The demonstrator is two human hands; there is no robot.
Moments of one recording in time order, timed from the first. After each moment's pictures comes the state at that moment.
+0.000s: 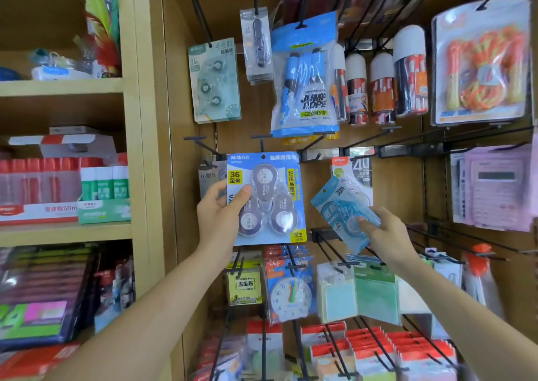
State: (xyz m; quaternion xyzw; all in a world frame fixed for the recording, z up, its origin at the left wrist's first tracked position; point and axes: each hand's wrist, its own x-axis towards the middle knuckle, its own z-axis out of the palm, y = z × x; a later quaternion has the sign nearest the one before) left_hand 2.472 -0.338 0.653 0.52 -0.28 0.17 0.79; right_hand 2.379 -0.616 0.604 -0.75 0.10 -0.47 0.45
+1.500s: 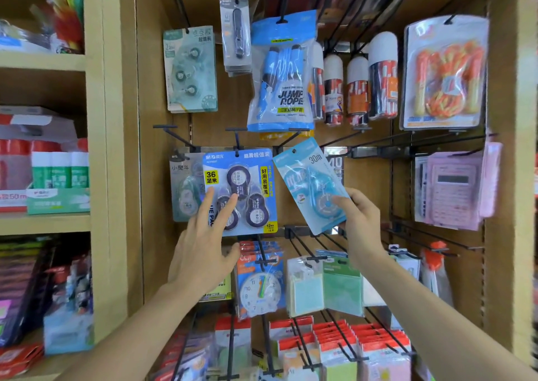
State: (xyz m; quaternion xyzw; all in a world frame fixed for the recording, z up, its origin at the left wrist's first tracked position) left_hand 2.497 -0.339 0.583 0.78 -0.36 0.45 0.24; right_hand 2.351 -0.573 0.626 -0.58 -0.03 -0.53 0.61
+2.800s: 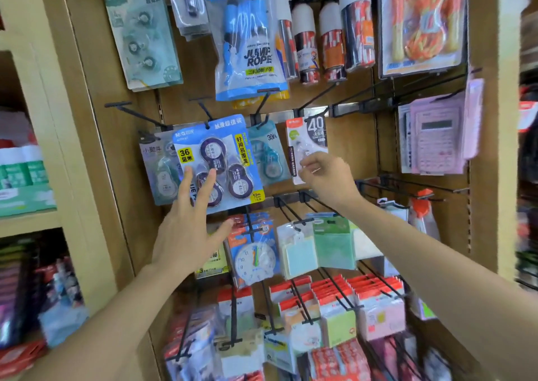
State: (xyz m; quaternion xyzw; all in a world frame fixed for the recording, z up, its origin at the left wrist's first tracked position) left_hand 2.492 -0.338 0.588 0.82 -0.37 0.40 0.19; right_hand 2.375 -0.601 0.629 -0.79 0.10 -0.51 0.33
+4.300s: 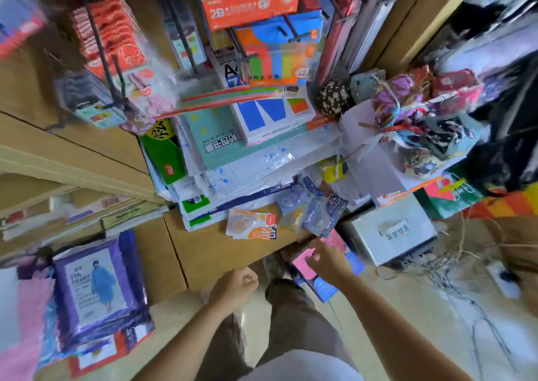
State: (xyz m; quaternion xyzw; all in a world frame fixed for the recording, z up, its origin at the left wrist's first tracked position) left_hand 2.213 -0.232 -0.059 0.81 -0.22 -0.53 0.11; right_hand 2.053 -0.441 -0.073 -0.76 0.45 0.26 0.40
